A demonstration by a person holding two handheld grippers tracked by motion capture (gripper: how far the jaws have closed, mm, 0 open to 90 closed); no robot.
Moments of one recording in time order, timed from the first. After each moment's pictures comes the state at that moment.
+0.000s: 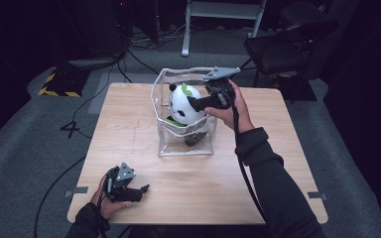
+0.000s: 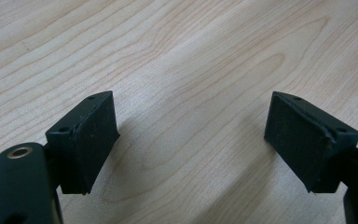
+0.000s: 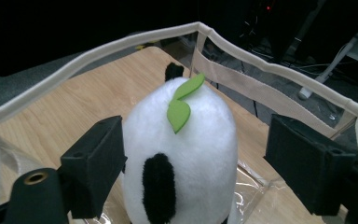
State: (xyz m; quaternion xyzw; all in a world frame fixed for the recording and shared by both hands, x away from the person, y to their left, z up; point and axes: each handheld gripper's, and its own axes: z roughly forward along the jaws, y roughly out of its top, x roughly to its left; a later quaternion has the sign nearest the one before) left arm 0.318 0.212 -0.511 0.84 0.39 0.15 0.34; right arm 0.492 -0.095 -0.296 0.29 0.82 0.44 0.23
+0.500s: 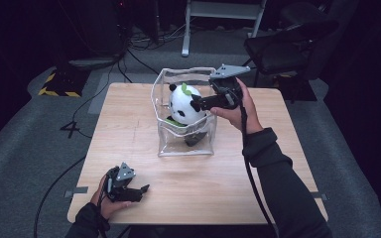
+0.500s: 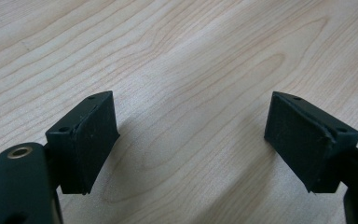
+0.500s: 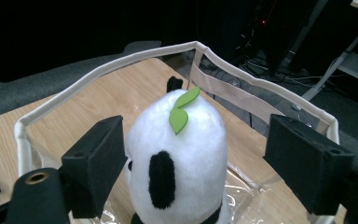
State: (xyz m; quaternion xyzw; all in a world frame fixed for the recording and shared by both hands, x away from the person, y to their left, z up) left arm 0.318 0.212 -0.511 0.84 0.39 0.15 0.34; right arm 0.475 -0.108 -0.276 0.27 0.82 0.45 0.24
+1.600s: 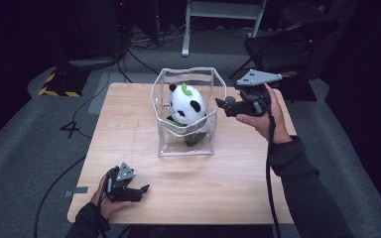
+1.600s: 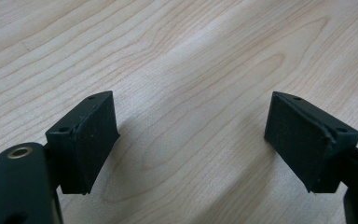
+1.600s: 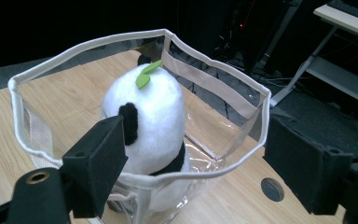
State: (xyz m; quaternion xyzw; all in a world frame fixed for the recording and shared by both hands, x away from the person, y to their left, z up) left arm 0.318 0.212 -0.511 0.84 0.39 0.15 0.34; right arm 0.444 -0.167 -0.266 0.27 0.81 0.44 0.28
